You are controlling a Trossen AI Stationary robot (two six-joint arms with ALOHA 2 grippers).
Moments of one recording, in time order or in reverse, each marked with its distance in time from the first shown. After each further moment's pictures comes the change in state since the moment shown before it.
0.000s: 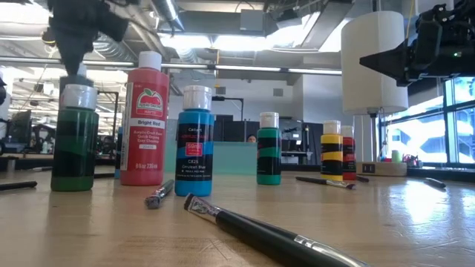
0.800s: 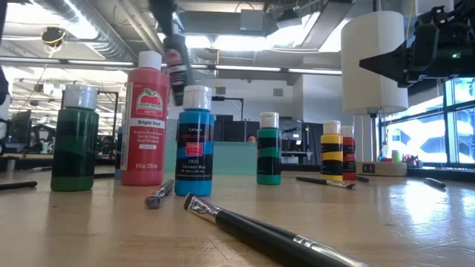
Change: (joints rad) left arm 0.030 0.528 0.800 -0.070 -0.187 0.389; right arm 0.000 0.000 0.000 -0.012 0.026 0.001
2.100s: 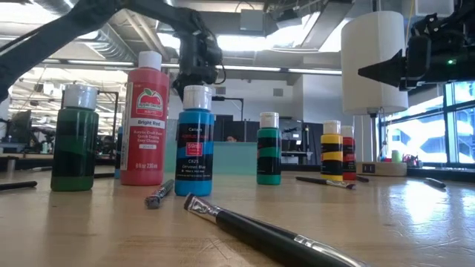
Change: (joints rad) left arm 0.587 0.561 0.372 0.000 0.220 0.219; right arm -0.059 0.000 0.000 -0.053 -0.004 -0.016
